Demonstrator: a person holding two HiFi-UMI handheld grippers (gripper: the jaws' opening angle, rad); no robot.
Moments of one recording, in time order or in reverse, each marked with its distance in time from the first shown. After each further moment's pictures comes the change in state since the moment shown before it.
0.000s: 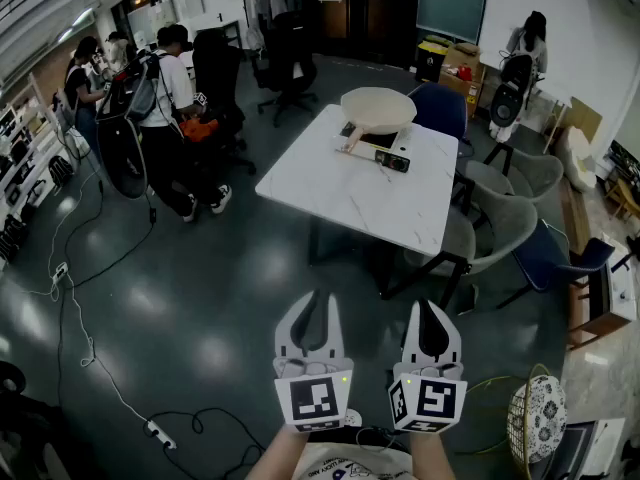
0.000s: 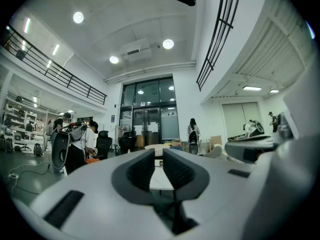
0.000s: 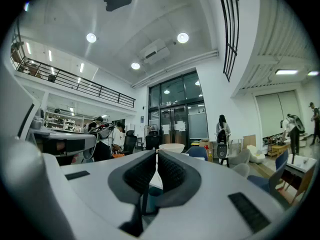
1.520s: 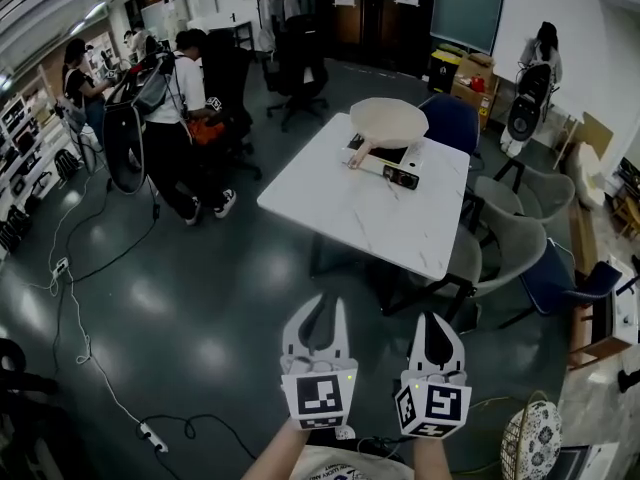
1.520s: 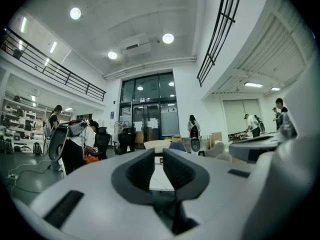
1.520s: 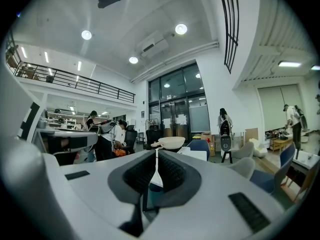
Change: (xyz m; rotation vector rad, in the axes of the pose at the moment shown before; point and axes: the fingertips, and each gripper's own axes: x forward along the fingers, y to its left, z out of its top) left arm 0.065 -0.002 -0.023 0.038 0.039 -0.013; right arm 0.052 -0.027 -0.028 0.029 0.074 0.025
